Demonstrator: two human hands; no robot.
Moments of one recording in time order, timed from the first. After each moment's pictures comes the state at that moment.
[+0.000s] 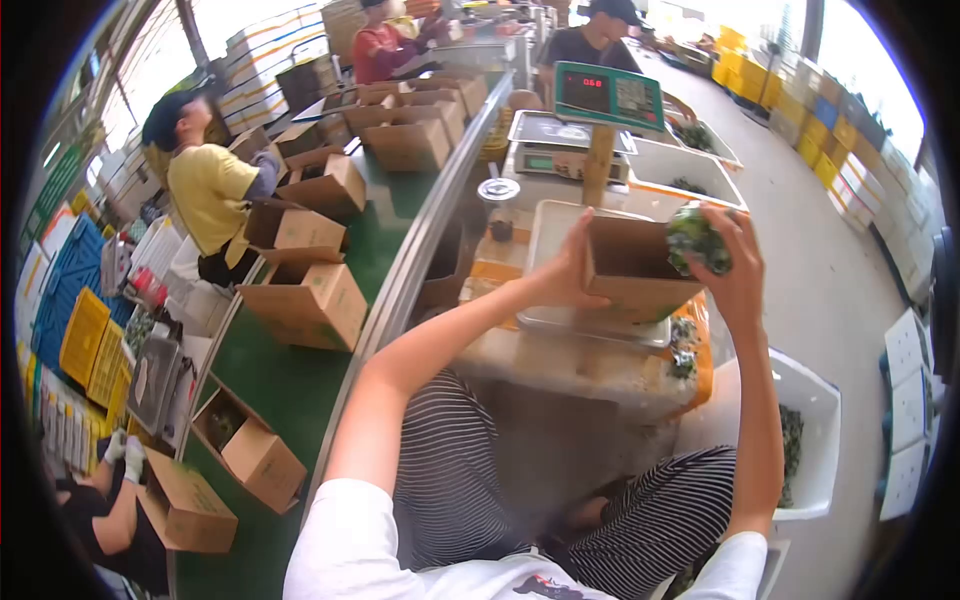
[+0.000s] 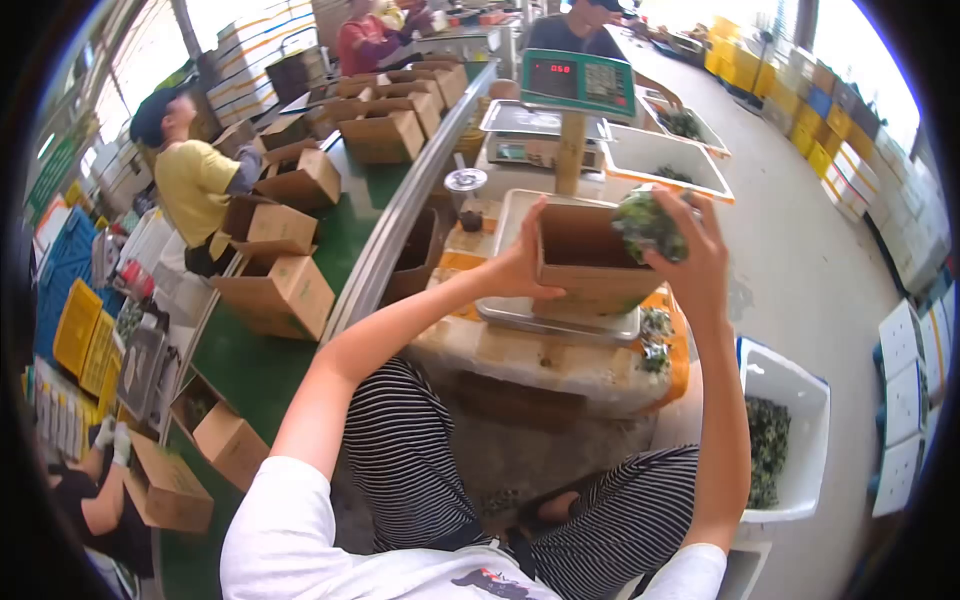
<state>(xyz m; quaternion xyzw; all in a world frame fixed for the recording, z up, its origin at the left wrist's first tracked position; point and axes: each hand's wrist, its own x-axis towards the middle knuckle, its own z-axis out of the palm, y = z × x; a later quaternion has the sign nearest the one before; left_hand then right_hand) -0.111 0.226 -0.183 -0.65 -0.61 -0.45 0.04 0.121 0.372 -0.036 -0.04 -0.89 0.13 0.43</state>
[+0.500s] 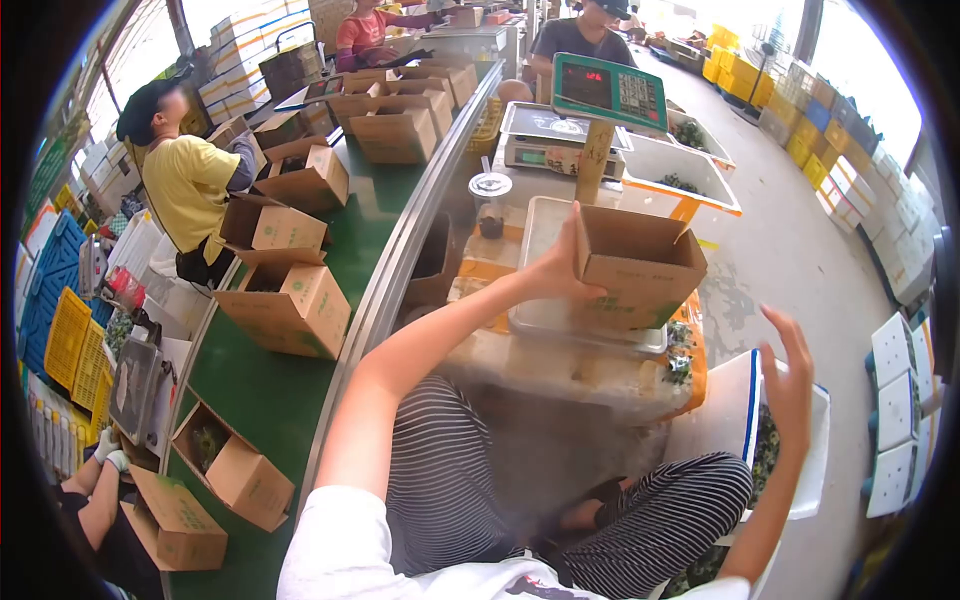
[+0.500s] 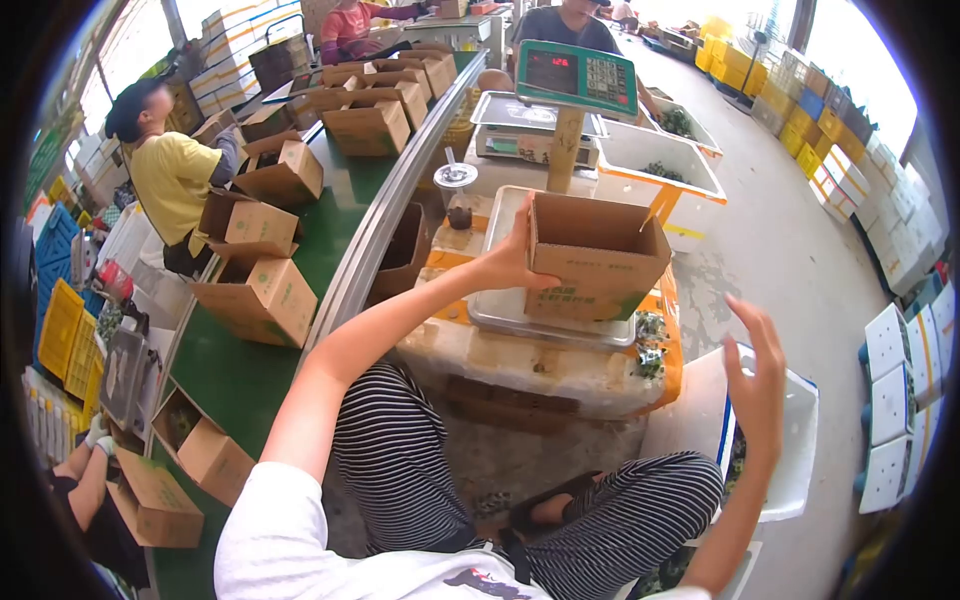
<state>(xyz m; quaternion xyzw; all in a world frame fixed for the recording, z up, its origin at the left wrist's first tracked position) -0.128 0.231 -0.180 -0.61 -0.56 -0.55 -0.13 0.231 0.352 -0.029 -0.20 -0.93 0.12 0.30</state>
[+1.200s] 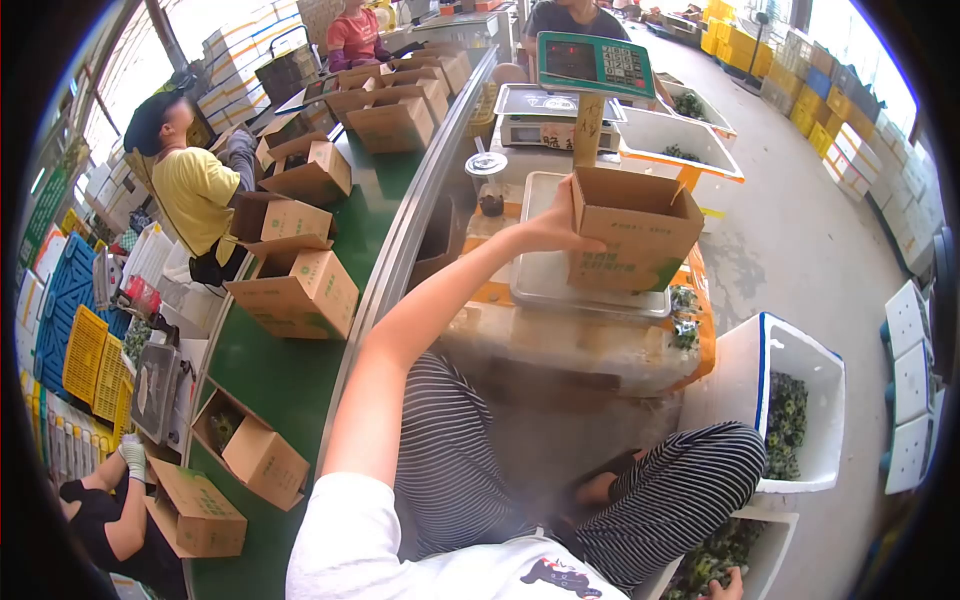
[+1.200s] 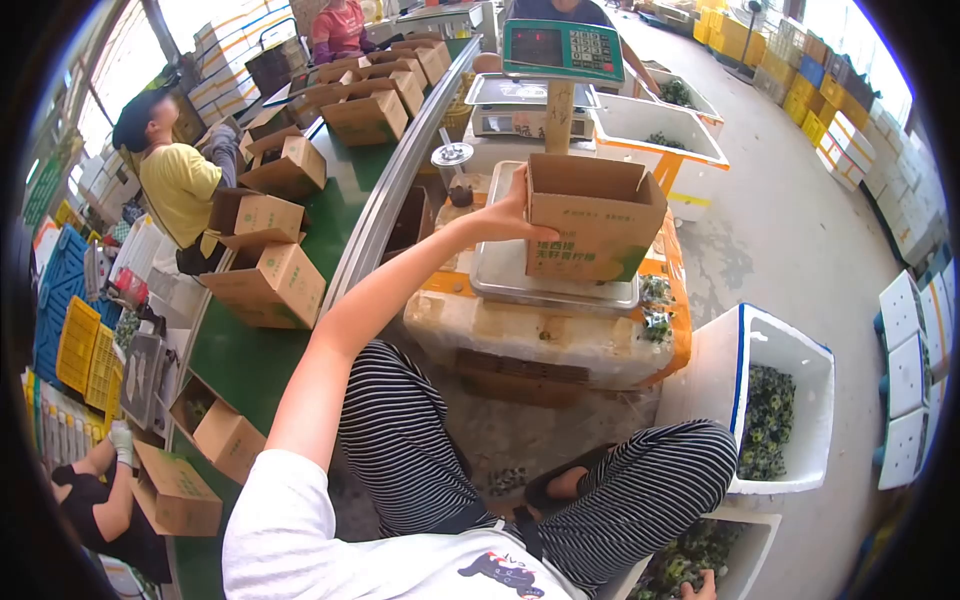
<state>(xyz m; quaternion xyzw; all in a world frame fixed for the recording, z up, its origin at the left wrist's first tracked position) -0.132 0.233 -0.149 -0.60 -0.65 -0.44 -0.16 0.677 0.237 -0.270 -0.67 -0.65 0.37 0.00</state>
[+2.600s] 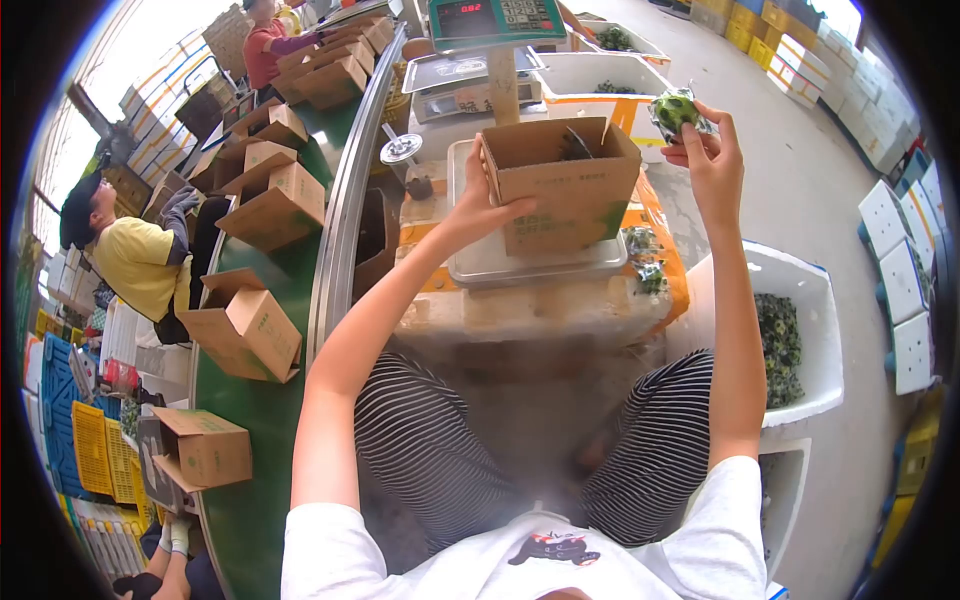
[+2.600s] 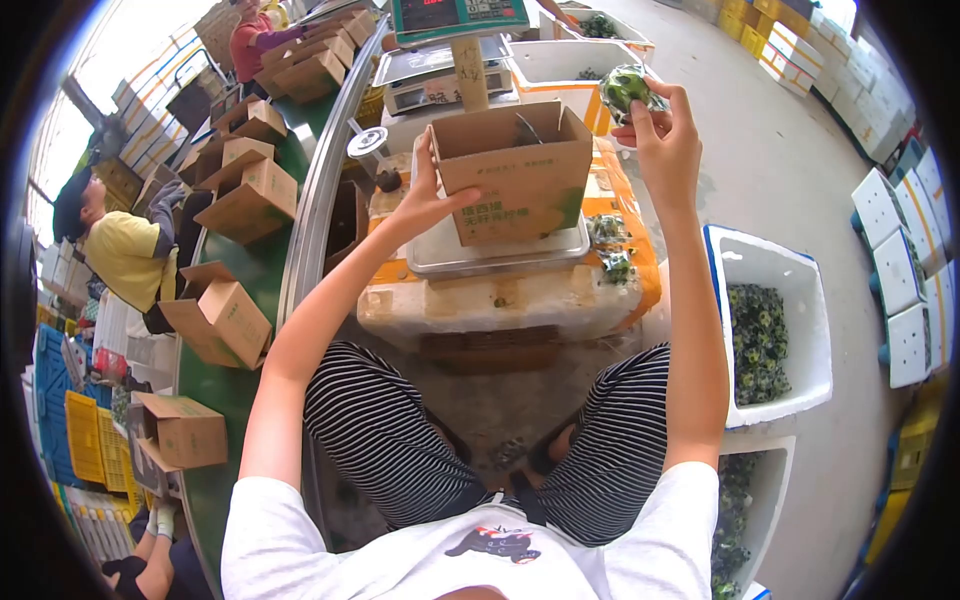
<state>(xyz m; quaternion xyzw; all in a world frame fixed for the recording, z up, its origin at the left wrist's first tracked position) -0.114 0.229 -0.163 -0.56 -0.58 -0.57 -0.16 0.123 0.422 -0.062 -0.21 -0.72 0.42 0.51</state>
